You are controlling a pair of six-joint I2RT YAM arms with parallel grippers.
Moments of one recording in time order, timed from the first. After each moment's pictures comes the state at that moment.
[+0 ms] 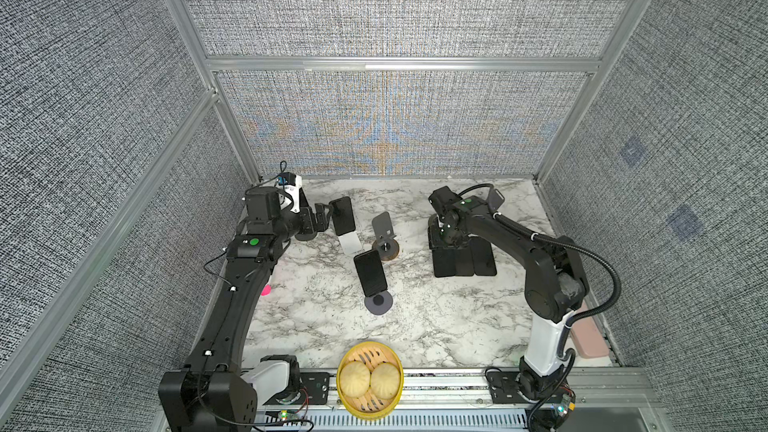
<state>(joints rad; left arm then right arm) -0.06 1.17 1.10 -0.46 0.37 -0.16 0.50 1.92 1.54 -0.94 0.10 0.43</state>
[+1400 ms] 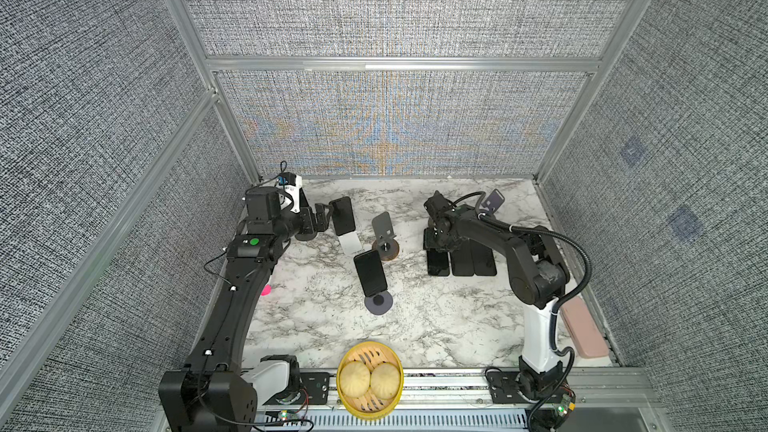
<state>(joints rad) -0.06 1.17 1.10 -0.46 0.37 -0.16 0.48 2.06 1.51 -0.73 0.10 0.52</state>
